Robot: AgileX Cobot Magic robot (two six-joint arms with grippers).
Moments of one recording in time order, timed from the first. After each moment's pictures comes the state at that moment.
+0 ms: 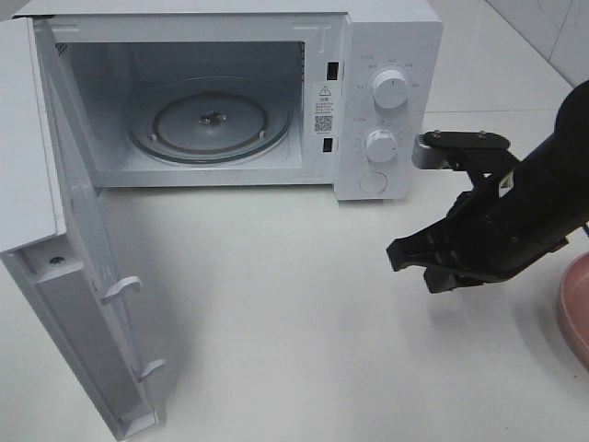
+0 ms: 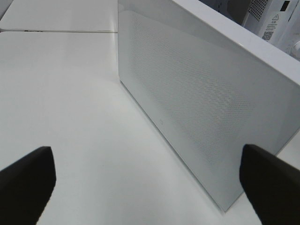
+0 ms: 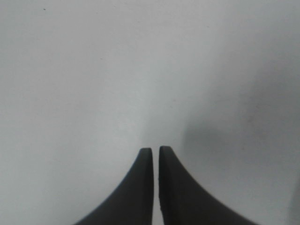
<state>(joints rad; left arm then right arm) 0.05 -0.01 -0.50 -0.22 1.04 0.13 0.40 1.57 -0.72 0.15 0.40 0.03</state>
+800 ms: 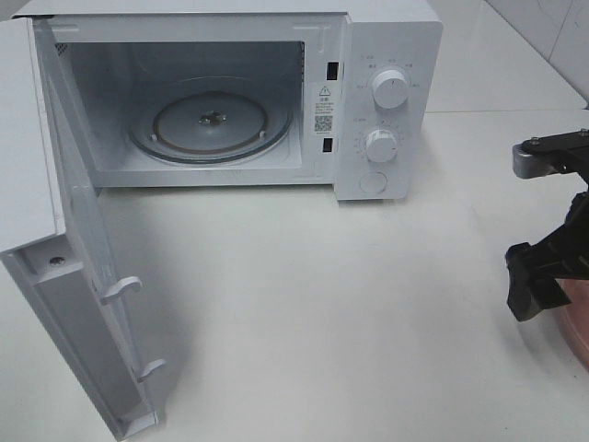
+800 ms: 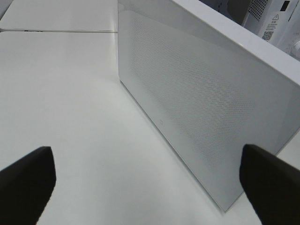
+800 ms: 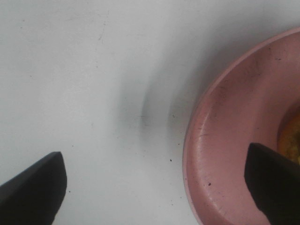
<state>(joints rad) 0.05 -0.01 -0.50 -0.22 1.04 0.13 0.19 1.46 -0.72 -0.12 0.70 0.02</state>
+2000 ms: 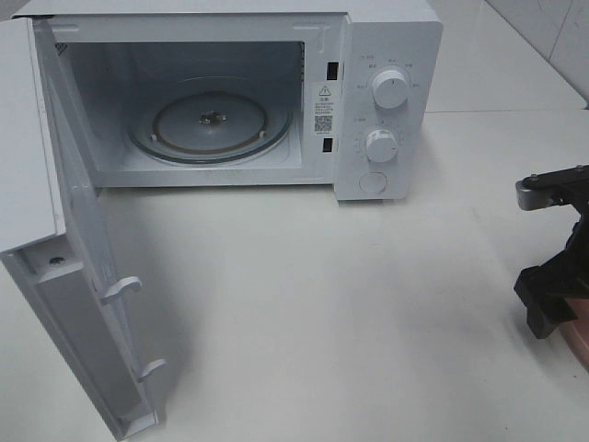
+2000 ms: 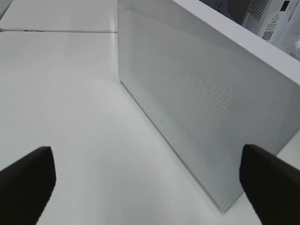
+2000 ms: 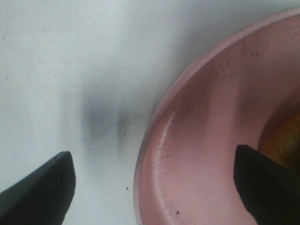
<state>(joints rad) 0.05 -0.01 -0.50 -0.22 1.04 0.13 0.09 1.66 -0.72 -0.23 0.61 0.07</state>
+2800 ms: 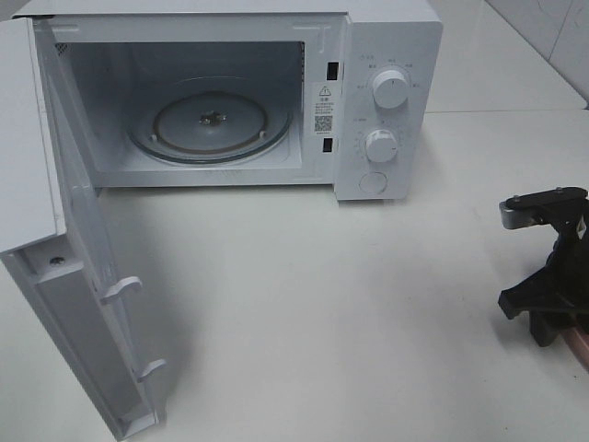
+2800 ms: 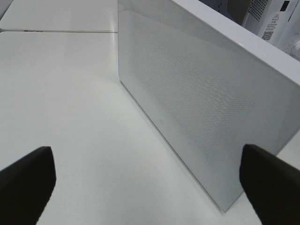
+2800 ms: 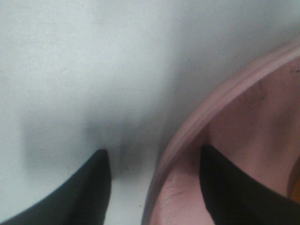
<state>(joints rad) 0.05 -0.01 -0.50 -0.22 1.04 0.13 0.09 1.79 -0.73 -0.26 0.52 0.12</state>
